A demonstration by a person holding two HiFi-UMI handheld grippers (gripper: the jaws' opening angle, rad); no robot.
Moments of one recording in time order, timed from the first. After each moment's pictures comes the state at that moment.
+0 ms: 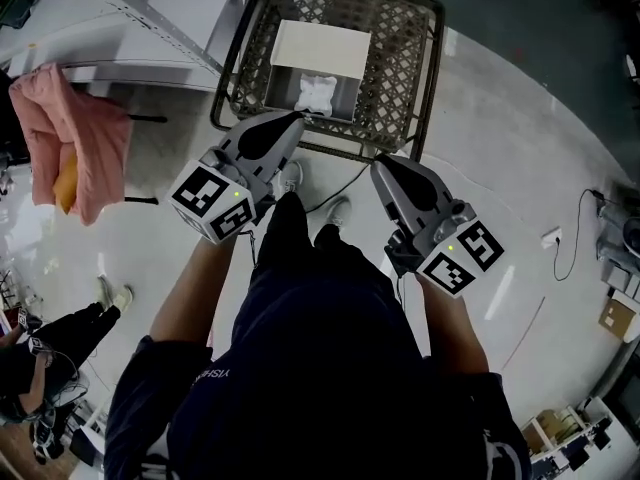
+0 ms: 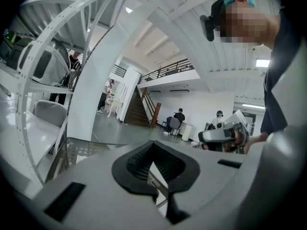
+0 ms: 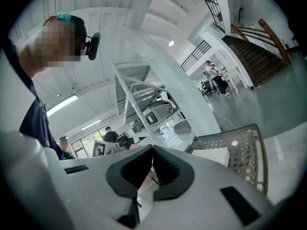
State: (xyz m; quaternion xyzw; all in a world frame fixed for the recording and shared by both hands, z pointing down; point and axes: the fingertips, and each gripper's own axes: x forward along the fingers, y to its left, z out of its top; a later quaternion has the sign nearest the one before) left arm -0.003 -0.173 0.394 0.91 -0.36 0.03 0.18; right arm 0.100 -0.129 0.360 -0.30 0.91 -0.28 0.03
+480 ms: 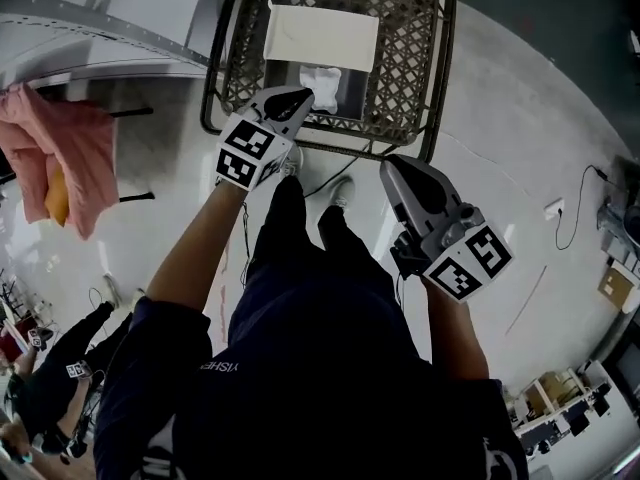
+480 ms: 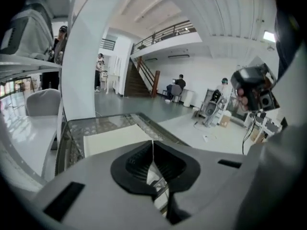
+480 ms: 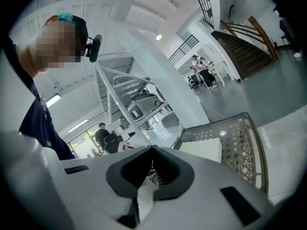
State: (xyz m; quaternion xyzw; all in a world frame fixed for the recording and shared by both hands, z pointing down) left arm -0.021 -0.276 0.568 0.90 -0.33 0.23 0.18; right arm 0.075 -0.190 0.416 -0.34 0.88 -0.33 0.00
